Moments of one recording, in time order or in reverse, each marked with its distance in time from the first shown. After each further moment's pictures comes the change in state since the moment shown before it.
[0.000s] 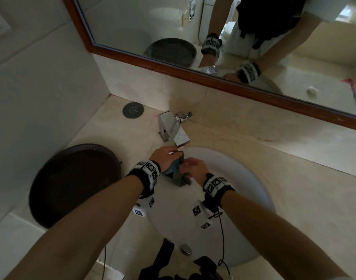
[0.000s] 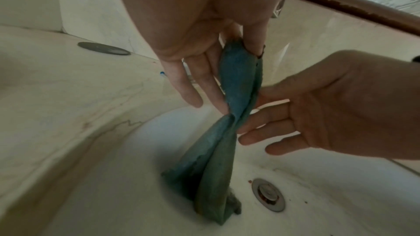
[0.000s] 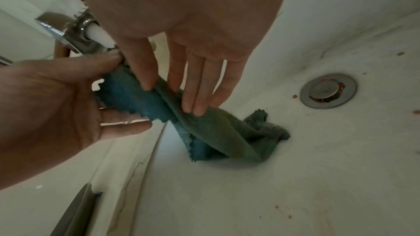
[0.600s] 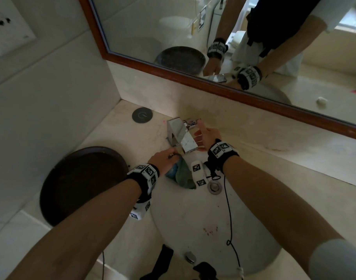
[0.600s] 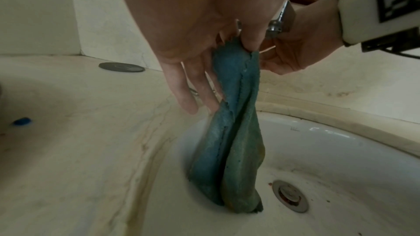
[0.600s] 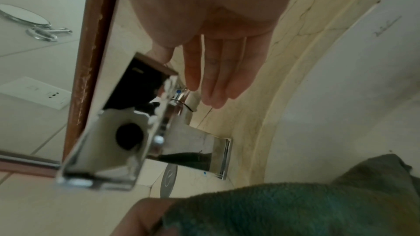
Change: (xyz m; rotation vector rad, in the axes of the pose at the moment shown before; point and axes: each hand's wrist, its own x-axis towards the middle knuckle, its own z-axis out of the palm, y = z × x) left_hand -0.011 -0.003 -0.027 0.227 -0.015 0.006; right_hand 0.035 -0.109 -0.030 0.138 0.252 -0.063
